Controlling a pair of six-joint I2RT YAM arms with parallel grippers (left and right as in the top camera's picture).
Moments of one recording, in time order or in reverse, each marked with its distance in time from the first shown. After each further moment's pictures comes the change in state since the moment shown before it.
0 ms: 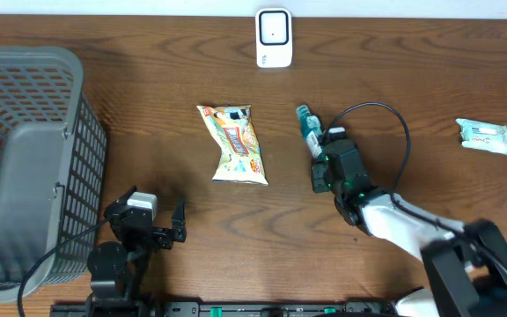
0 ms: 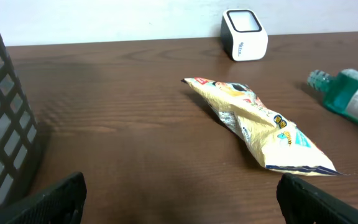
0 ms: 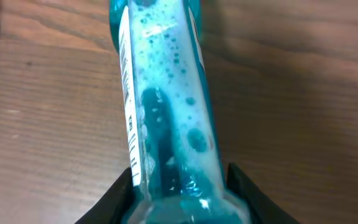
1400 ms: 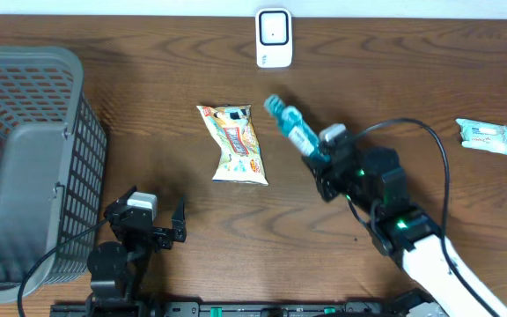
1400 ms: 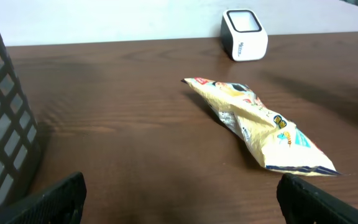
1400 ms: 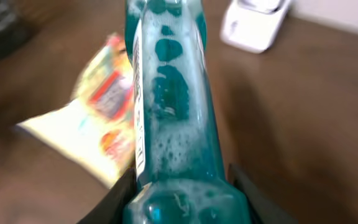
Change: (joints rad) left arm 0.000 0.000 0.000 0.000 0.000 0.000; right arm -0.006 -0.475 -0.011 -0.131 -0.299 -0.281
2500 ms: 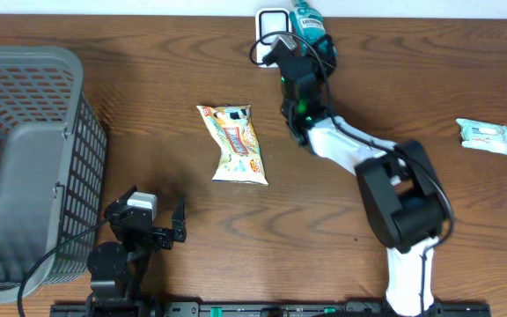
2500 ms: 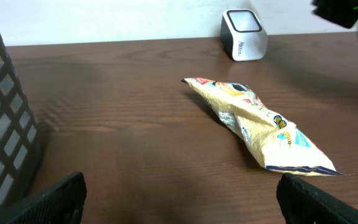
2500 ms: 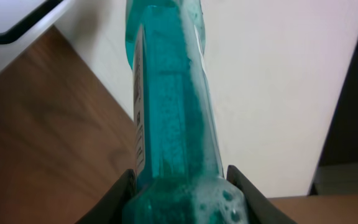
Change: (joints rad) left arm 0.000 0.000 0.000 0.000 0.000 0.000; right arm 0.061 1.054 0.823 0.513 1.009 -1.008
